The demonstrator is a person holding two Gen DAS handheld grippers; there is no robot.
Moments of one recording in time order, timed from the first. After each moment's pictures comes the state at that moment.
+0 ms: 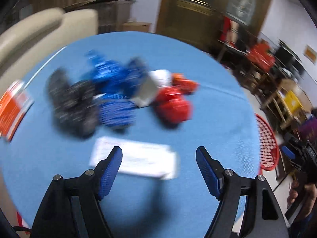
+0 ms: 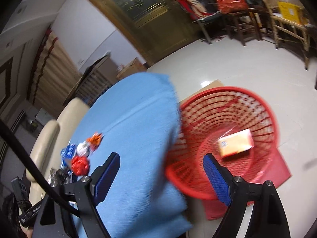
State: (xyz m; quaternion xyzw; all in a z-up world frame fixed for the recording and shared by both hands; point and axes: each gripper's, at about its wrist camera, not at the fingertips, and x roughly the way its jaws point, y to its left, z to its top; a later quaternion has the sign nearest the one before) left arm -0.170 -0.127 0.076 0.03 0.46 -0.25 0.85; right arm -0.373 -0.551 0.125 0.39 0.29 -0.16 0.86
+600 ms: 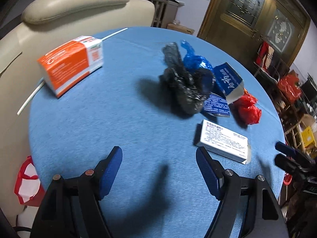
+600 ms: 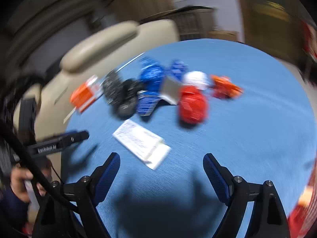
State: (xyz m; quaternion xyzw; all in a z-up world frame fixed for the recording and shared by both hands) left arm -0.153 -0.003 0.051 -0.04 0.47 -0.15 0.87; right arm -0.223 -0.316 0.148 0.10 0.41 0.14 0.89
